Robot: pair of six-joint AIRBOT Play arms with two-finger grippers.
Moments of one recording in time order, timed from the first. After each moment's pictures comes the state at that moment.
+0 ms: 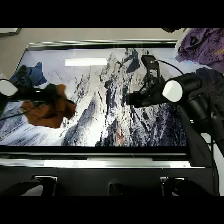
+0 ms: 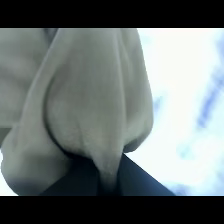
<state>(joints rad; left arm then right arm) -0.07 -1.25 1.22 1.19 -1.05 -1.89 0.44 -1.18 1.38 -1.43 1.22 1.80</state>
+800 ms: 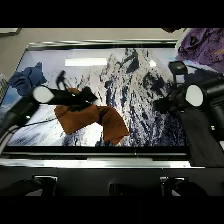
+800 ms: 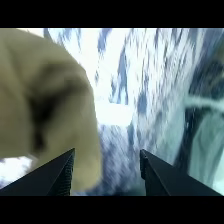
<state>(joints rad) -0.35 -1.29 1.22 1.03 -0.91 -2.08 0.28 -1.07 1.27 -1.65 1.41 1.81</state>
